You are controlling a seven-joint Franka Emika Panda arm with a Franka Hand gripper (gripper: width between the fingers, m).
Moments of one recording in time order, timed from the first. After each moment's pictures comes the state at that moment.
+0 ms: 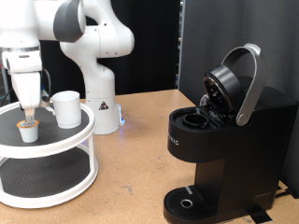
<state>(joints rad) -0.06 -0.46 -0.62 -2.71 -0.35 2.43 -1.34</state>
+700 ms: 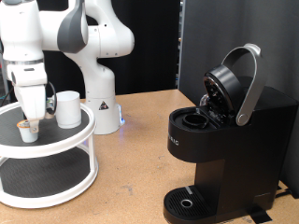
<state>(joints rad) -0.06 -0.39 -0.62 -2.73 -0.35 2.49 -1.35</state>
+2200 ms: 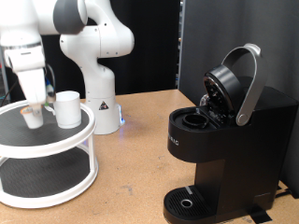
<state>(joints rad) -0.02 -0.48 -0.61 -2.66 -0.23 2.30 -1.36</state>
